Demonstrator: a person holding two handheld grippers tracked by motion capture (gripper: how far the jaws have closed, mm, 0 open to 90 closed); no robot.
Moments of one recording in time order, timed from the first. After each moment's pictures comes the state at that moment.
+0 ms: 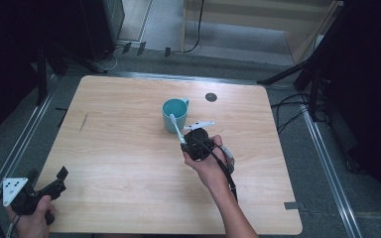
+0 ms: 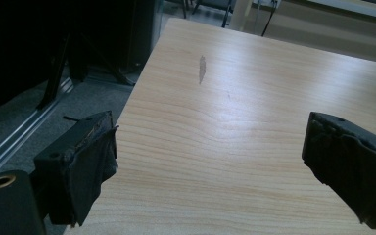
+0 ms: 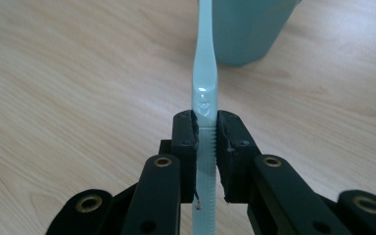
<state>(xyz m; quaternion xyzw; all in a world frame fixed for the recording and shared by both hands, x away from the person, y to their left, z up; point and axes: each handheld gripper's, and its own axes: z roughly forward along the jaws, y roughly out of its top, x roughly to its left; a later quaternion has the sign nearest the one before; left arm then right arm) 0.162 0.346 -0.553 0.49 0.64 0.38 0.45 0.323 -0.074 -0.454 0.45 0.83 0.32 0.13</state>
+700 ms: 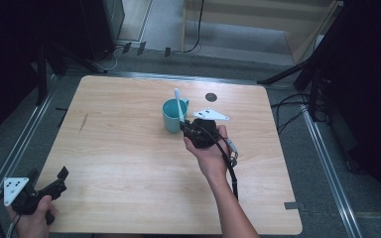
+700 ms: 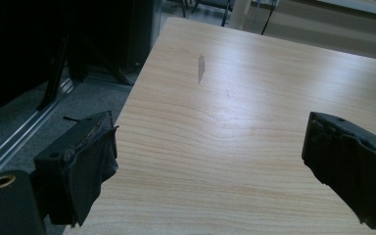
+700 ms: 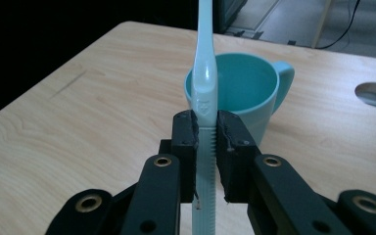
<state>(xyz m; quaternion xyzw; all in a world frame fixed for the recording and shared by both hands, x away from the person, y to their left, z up) 0.163 0.346 -0.553 0.50 0.64 0.37 0.45 0.337 -0.081 -0.432 0.44 0.75 0.47 0.17</state>
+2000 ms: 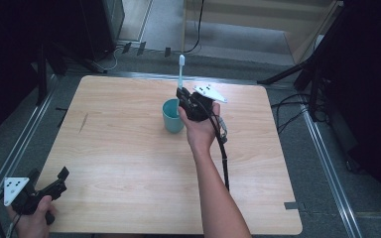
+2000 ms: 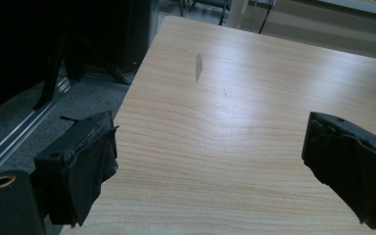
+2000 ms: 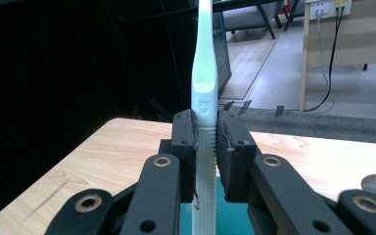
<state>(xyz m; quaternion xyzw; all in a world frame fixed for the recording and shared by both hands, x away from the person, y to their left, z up) 0.163 0.346 -0.553 0.50 0.64 0.37 0.45 0.404 -0.059 -0.423 0.45 0.64 0.58 0.22</state>
